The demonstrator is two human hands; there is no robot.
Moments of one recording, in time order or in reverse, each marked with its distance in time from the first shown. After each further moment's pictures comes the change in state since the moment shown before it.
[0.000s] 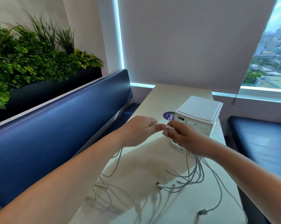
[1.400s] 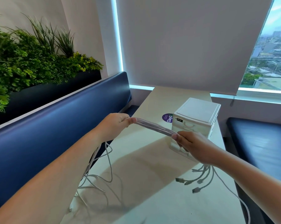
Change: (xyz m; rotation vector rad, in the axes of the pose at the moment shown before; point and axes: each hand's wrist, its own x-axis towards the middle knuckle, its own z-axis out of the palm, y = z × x) left_hand -0.007 -0.069 -0.028 0.024 0.187 -0.106; right_hand -0.020 0.016 -0.002 -0.075 0.039 0.124
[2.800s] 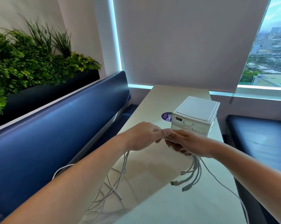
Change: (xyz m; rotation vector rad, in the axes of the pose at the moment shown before) left_hand -0.004 0.080 0.037 -0.036 -0.398 0.073; right_hand 0.016 -0.010 -0.005 0.381 -0.337 -0.028
